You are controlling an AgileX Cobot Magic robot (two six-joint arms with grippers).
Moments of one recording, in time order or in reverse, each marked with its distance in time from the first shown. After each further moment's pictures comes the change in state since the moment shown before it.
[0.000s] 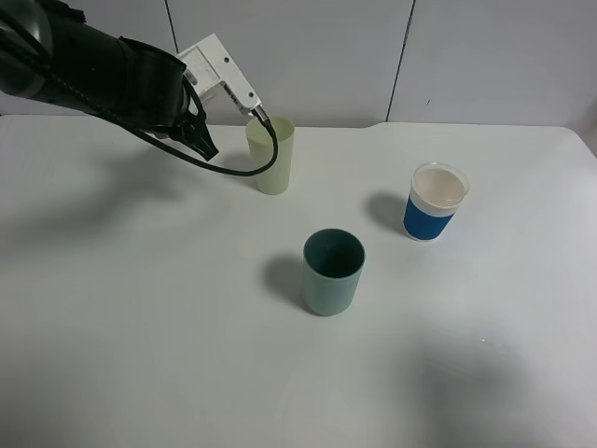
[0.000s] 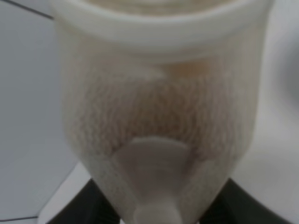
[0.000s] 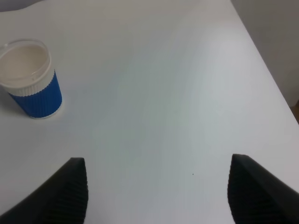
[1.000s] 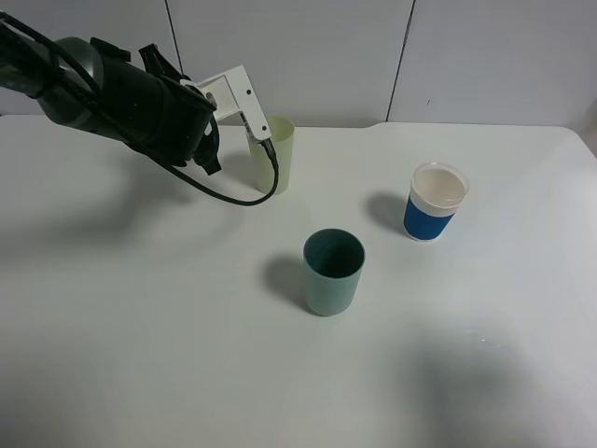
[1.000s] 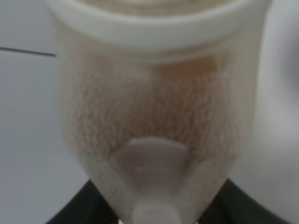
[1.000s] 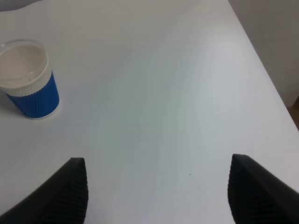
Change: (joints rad) left arm -0.041 0.095 -0.001 0.169 -0.084 0.001; right arm 0.000 0.000 0.000 -0.010 0.000 0.000
